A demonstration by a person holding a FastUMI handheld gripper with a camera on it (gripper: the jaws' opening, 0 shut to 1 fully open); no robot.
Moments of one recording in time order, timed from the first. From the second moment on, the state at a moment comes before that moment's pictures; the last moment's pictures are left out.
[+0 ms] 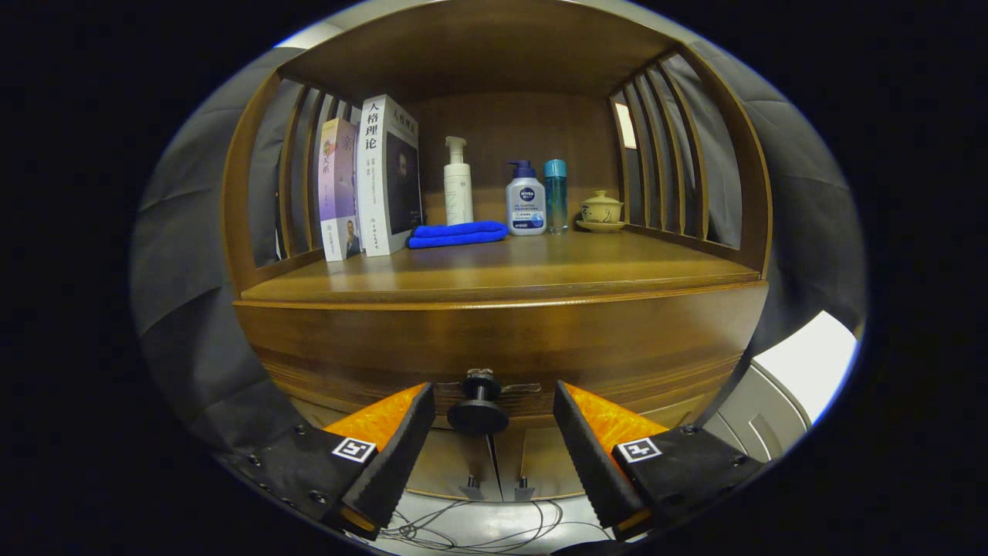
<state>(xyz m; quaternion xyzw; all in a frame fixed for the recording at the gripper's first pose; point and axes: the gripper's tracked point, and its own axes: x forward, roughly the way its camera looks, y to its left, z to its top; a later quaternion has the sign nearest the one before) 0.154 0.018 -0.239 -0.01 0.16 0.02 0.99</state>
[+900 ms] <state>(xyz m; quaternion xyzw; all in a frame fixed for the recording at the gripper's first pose) 0.163 0.027 -0.258 -0.02 0.18 0.02 0.98</state>
